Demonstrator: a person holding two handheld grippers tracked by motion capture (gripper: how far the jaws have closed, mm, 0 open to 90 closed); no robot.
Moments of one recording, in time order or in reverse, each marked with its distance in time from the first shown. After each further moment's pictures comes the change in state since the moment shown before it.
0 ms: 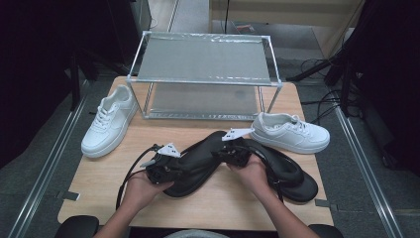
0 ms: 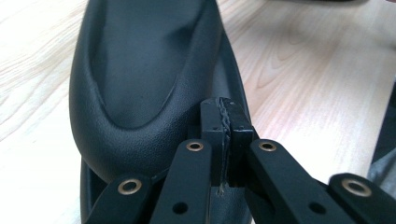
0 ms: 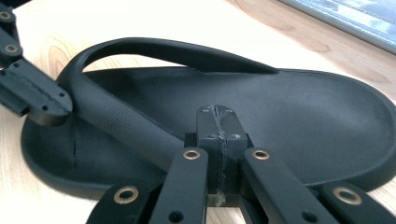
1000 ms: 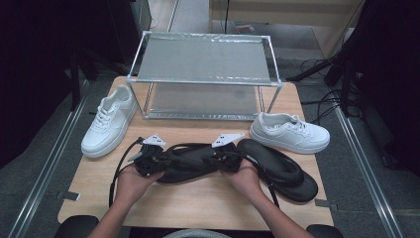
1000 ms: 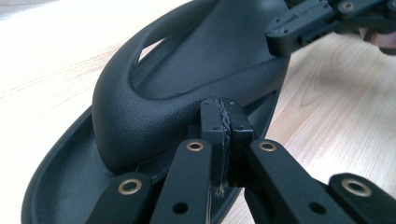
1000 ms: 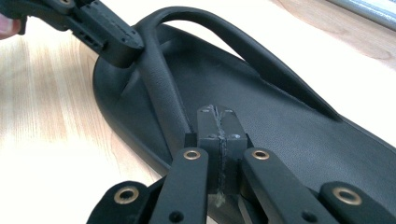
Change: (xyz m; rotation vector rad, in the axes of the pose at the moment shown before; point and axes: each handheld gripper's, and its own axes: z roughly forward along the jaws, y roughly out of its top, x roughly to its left) left arm 0.033 -0.005 -0.018 -0.068 0.067 -0.138; right arm 0.028 0.003 0.012 0.016 0.050 -0.038
